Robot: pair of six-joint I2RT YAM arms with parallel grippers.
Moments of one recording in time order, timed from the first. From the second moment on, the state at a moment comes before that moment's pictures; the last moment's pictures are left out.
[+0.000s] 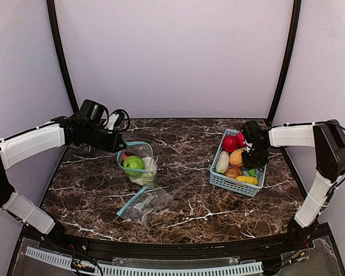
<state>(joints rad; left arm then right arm) -0.46 1.42 1.12 -0.53 0.22 -0.15 0.35 1.72 1.07 -0.62 0.29 0.23</state>
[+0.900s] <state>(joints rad) -0.46 1.42 1.12 -0.53 0.22 -0.15 0.34 1.47 1.07 -0.74 0.35 0.23</state>
